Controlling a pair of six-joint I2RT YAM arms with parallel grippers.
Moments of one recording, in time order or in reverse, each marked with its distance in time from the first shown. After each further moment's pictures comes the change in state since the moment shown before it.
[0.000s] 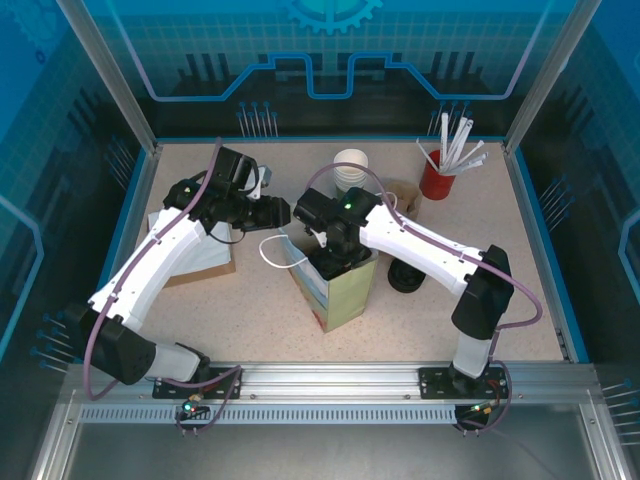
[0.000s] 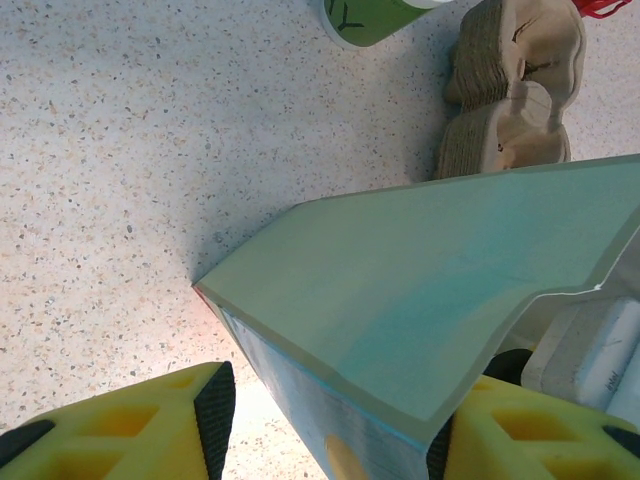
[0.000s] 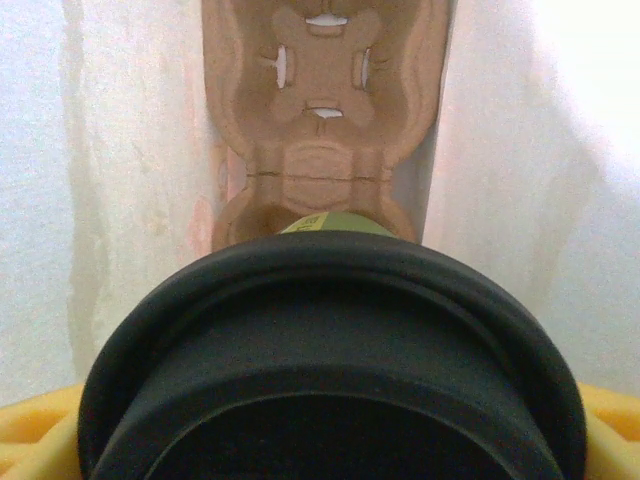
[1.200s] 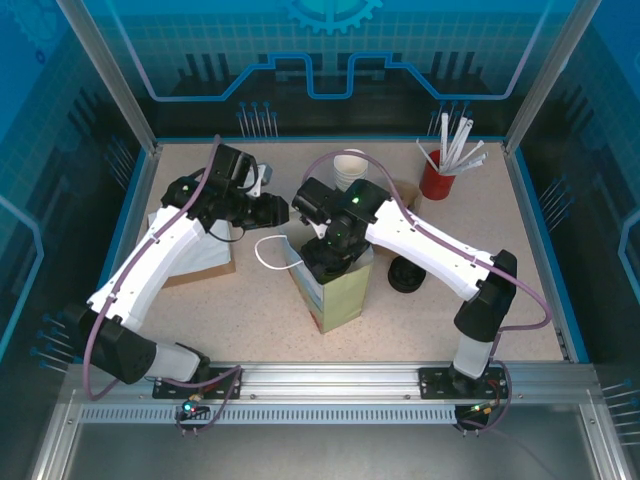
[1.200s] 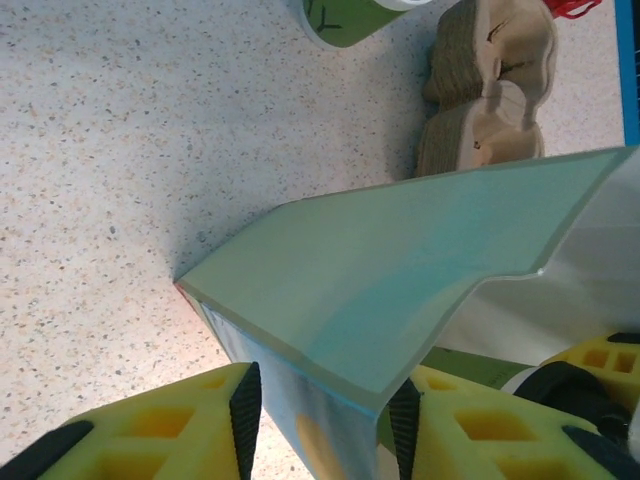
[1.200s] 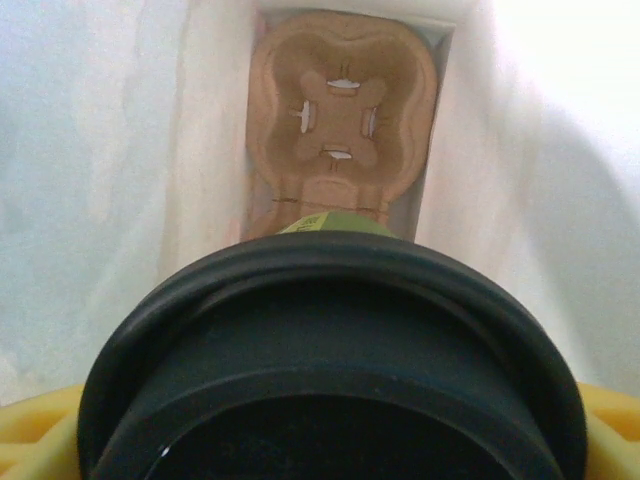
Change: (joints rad) left arm 0.000 0.006 0.032 -0.019 0.025 0.000; right arm 0.020 -0.017 0.126 -0.047 0.023 0.000
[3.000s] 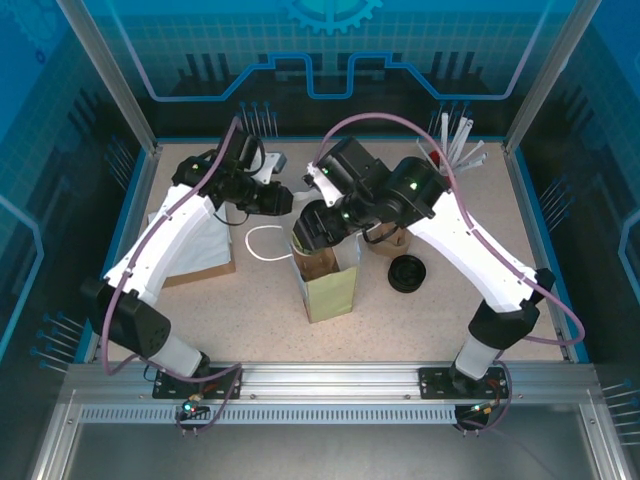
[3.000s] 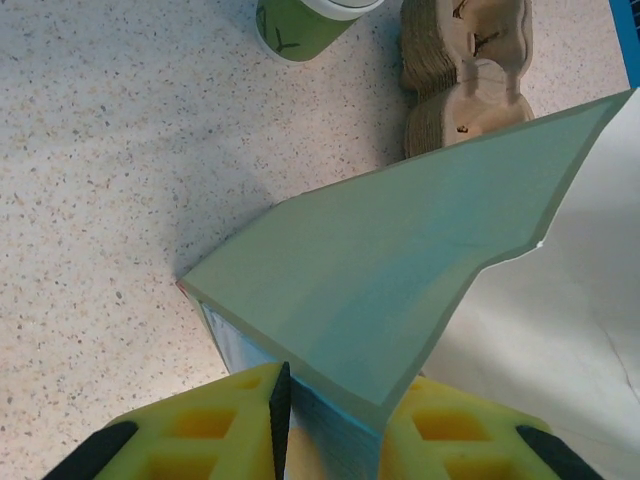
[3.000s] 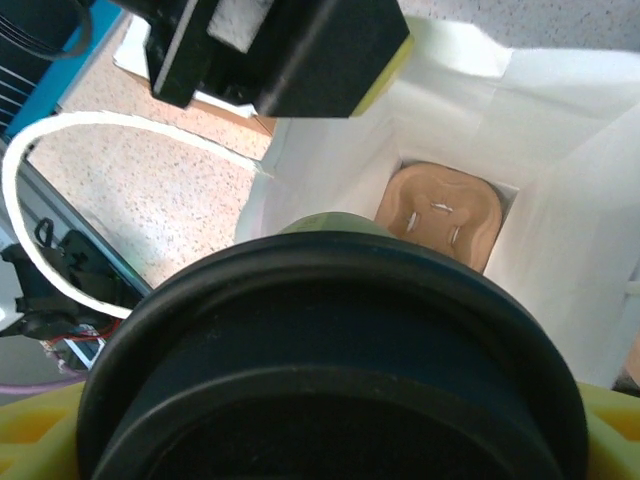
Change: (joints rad) left arm 0.021 0.142 0.162 -0.055 0.063 0.213; right arm -0.009 -0.085 0.290 -0.010 -0.079 -0.026
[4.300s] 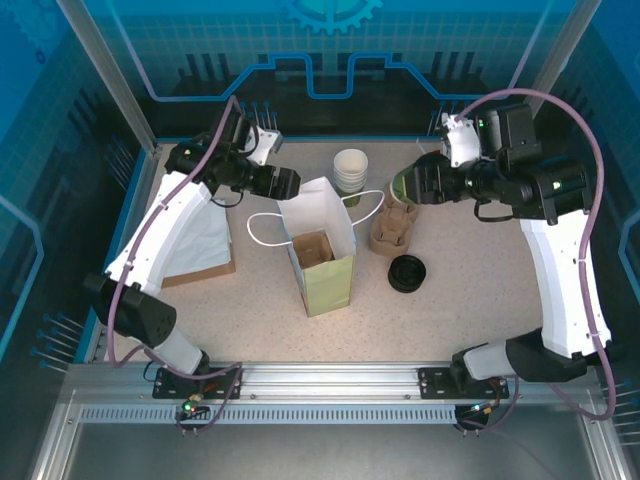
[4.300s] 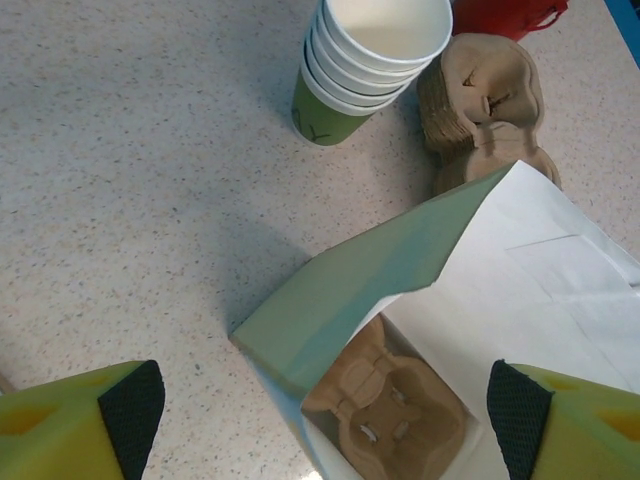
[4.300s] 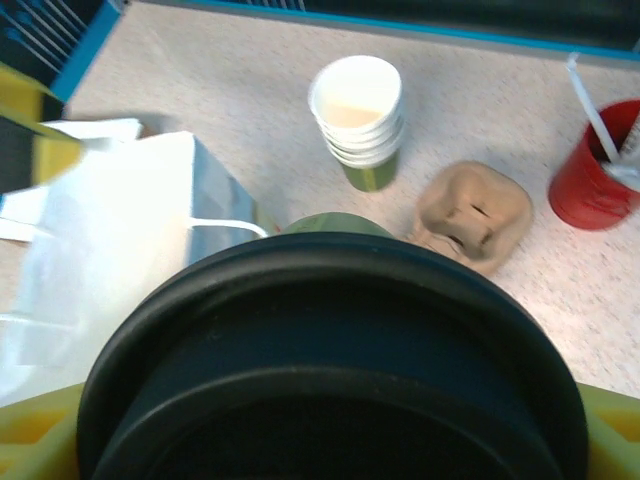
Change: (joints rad) left arm 0.040 0.077 0.172 -0.019 -0.051 0.172; right arm -0.608 -0.298 -0.070 -0.035 -0.151 -0.229
